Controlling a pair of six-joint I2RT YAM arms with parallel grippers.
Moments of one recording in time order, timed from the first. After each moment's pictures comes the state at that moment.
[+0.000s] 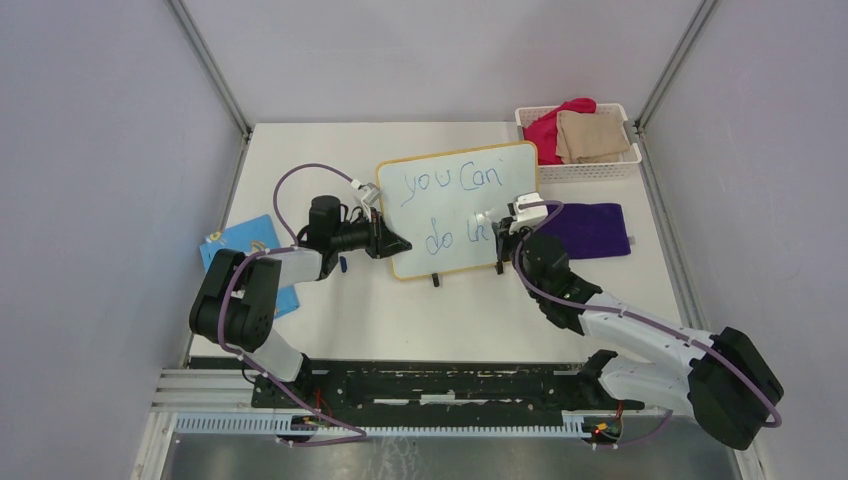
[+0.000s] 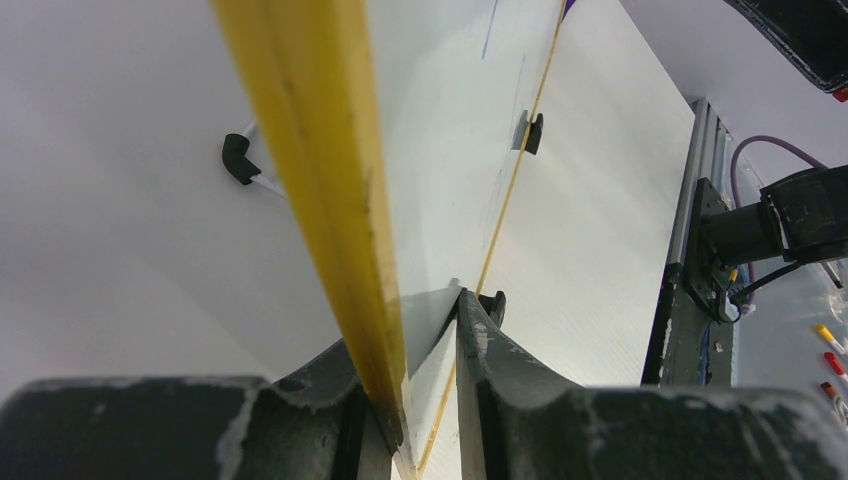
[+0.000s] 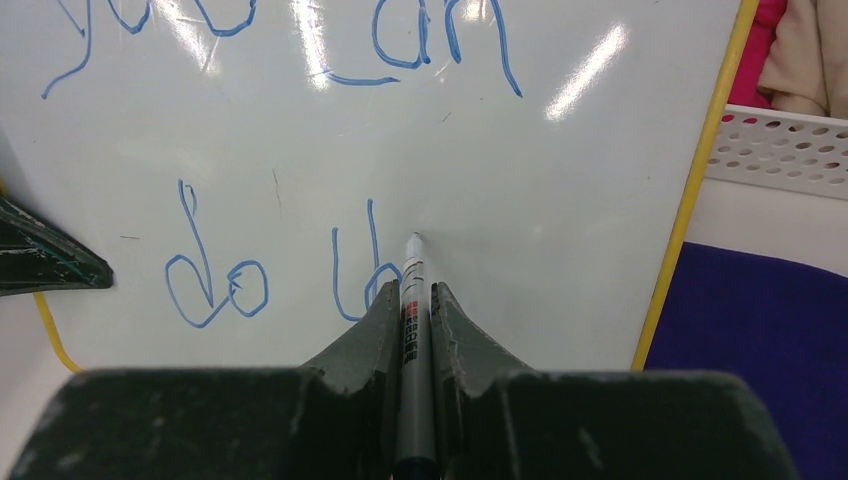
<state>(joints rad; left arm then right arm) -0.24 1.60 0.62 0.51 0.88 -0.24 0.74 1.08 0.50 0.40 0.45 0.12</state>
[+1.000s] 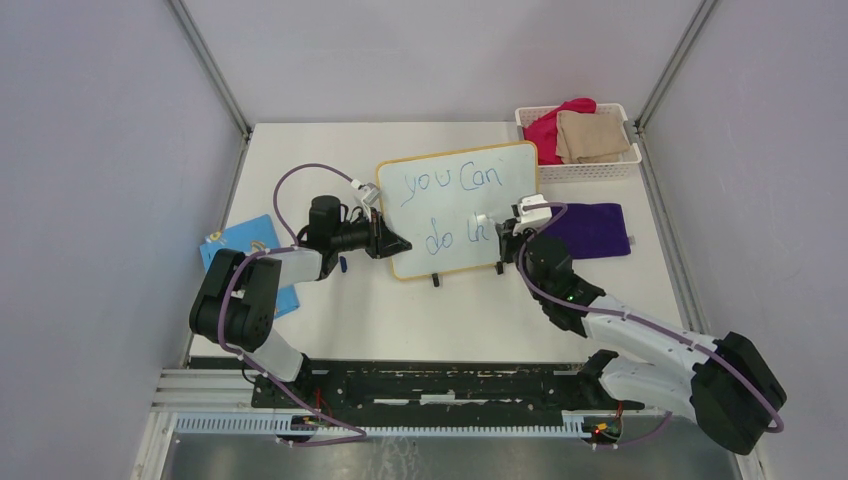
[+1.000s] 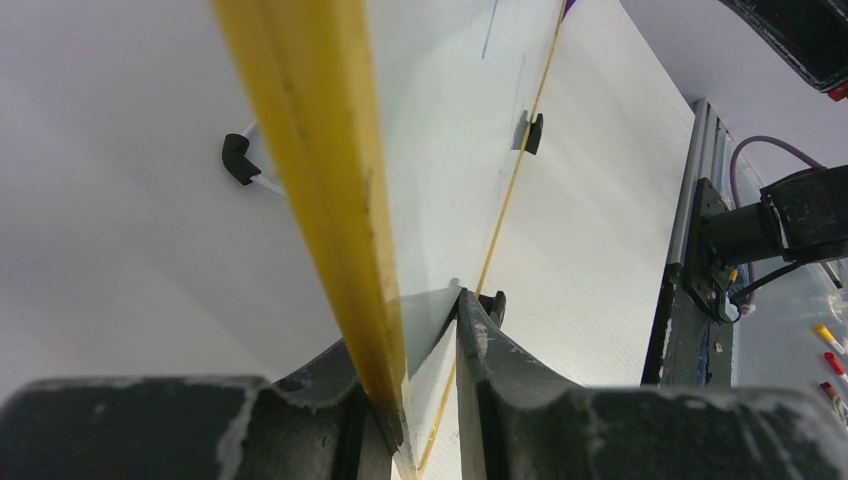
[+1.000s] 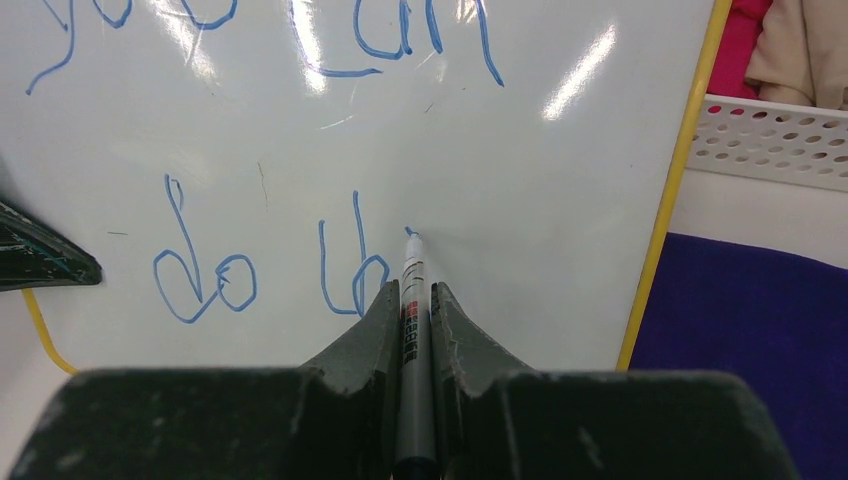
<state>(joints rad) -0.24 1.60 0.62 0.51 0.88 -0.24 0.73 1.07 0.48 0.40 0.45 0.12</state>
